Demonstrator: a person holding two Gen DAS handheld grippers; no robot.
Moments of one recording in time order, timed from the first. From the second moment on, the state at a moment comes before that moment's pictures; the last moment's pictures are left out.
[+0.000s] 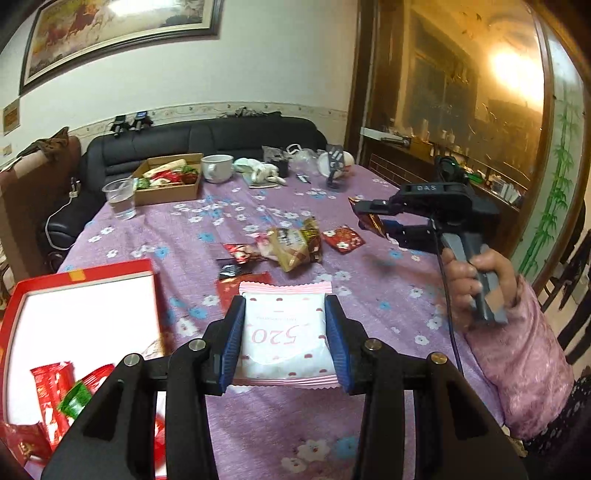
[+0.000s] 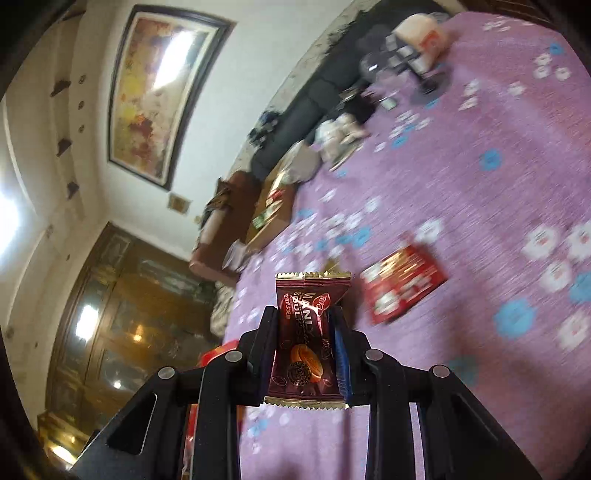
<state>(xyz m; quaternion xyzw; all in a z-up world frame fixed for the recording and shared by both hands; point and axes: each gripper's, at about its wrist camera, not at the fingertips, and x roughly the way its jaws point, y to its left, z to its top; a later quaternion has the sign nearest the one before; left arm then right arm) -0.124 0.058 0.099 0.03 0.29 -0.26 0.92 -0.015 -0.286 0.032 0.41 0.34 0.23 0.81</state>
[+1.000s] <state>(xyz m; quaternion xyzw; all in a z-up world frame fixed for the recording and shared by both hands) -0.120 0.231 0.070 -0.04 0.30 -0.07 0.95 -0.025 0.024 0.025 0.22 0.49 0.42 0.73</state>
